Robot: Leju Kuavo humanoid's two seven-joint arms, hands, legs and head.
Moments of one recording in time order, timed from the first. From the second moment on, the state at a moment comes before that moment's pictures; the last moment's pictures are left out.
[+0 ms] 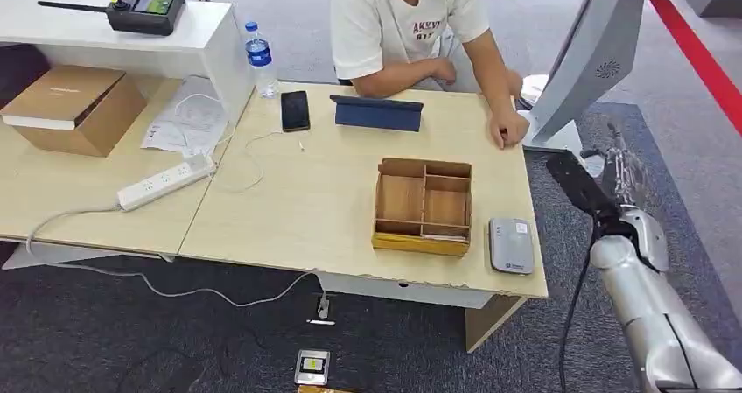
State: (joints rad) left arm -0.14 0.13 0.59 -0.18 -0.91 0.22 -0.08; right arm -0.79 -0.28 0.29 -0.50 0.65 -0.41 -0.36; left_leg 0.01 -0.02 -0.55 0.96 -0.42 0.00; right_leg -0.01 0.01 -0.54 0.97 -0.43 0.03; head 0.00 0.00
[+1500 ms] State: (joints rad) left arm -0.14 0.12 0.59 -0.18 -0.92 0.24 -0.09; right arm -0.57 -0.24 0.43 -0.58 0.72 -0.25 -0.25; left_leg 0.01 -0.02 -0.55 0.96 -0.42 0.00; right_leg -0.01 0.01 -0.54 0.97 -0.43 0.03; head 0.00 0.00
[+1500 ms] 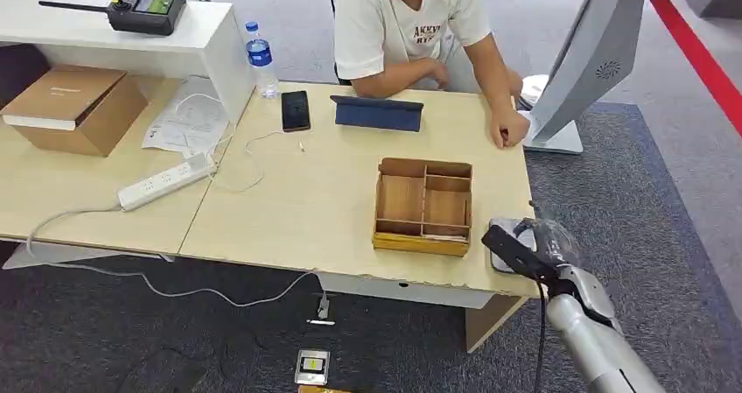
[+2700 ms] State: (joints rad) left arm -0.14 0.12 0.59 -0.18 -0.93 0.25 -0.12; right arm -0.63 -0.27 0.43 -0.70 0.73 -0.26 -0.22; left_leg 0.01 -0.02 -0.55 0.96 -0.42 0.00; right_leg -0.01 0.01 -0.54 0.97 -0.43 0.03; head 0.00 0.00
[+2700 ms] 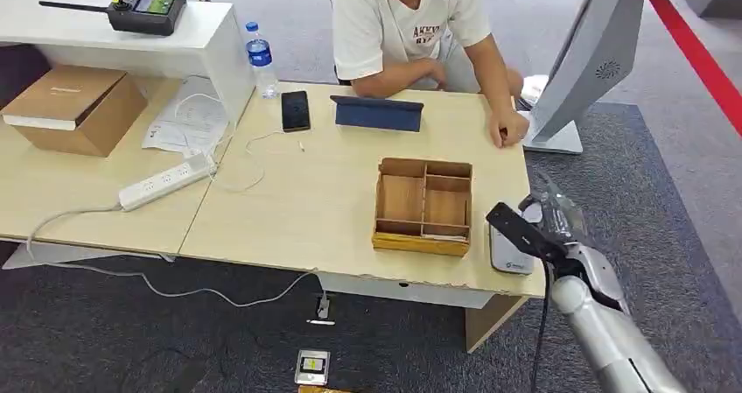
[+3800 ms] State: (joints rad) left arm -0.20 0.12 0.54 -0.18 -1.02 0.20 -0.07; right arm -1.15 -0.10 0.46 -0.44 0.96 -0.08 -0.17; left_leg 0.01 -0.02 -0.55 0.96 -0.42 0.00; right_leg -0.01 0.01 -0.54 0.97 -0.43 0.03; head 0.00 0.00
